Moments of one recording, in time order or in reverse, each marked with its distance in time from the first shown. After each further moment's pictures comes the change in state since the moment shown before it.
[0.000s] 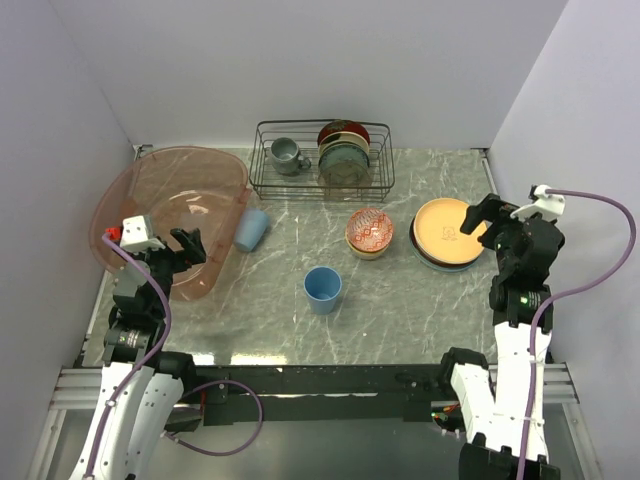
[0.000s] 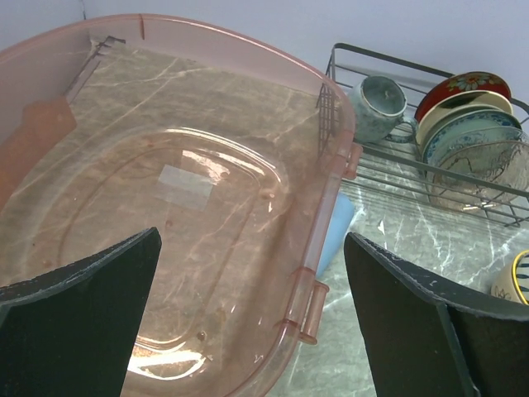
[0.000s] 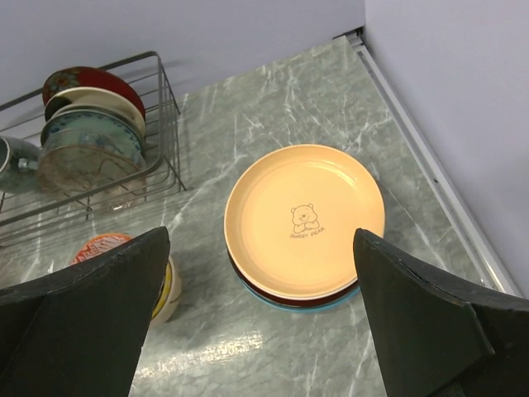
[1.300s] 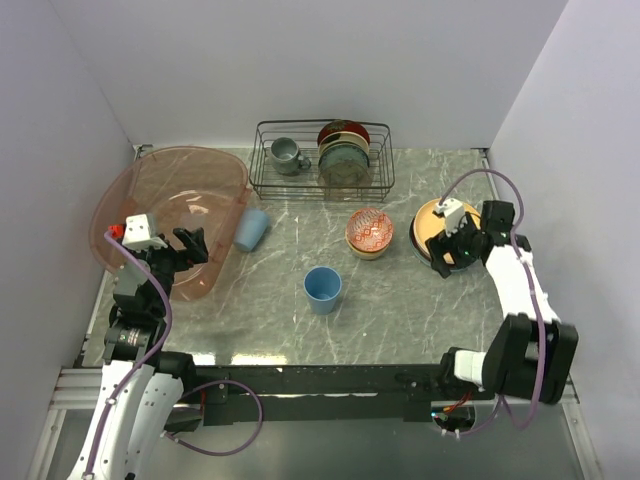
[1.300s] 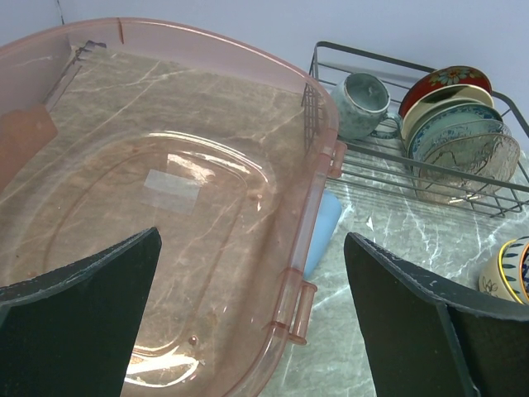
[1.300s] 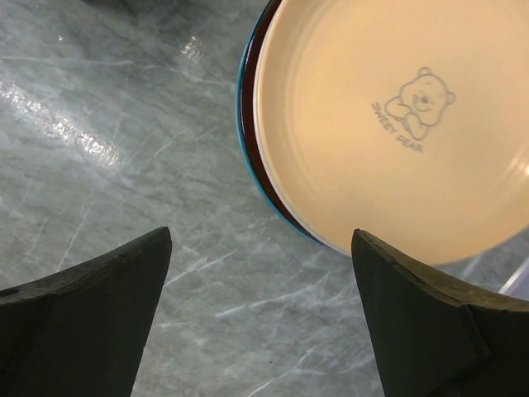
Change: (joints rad) left arm 0.000 0.012 0.000 0.023 0.047 0.007; right arm 0.027 0.547 -0.011 -0.260 -0.381 -0.982
